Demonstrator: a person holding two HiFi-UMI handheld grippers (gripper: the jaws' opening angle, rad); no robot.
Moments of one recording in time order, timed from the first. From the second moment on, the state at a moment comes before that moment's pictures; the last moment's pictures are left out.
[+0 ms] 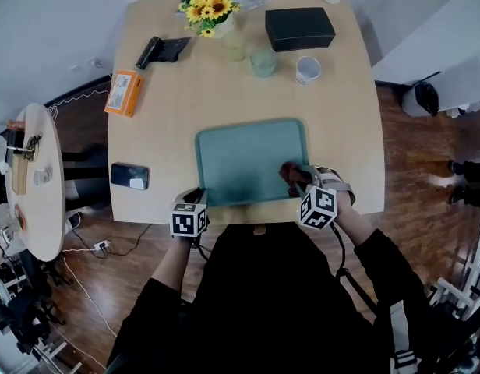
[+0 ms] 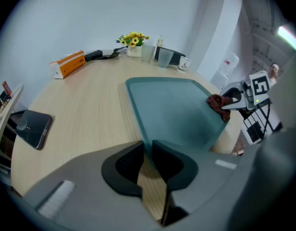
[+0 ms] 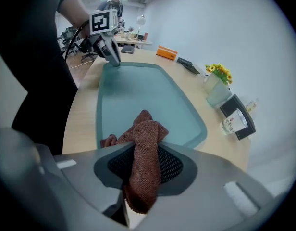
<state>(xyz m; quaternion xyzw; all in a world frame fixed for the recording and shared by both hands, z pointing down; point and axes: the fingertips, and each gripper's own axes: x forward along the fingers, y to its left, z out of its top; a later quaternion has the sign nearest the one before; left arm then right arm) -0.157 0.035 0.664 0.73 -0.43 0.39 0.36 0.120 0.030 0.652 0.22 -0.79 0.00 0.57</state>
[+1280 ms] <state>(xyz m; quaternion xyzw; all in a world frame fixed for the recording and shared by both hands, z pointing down) -0.157 0.029 0.660 0.73 -0.45 0.38 0.34 0.309 0.000 0.644 0.52 -0.69 0.24 0.44</state>
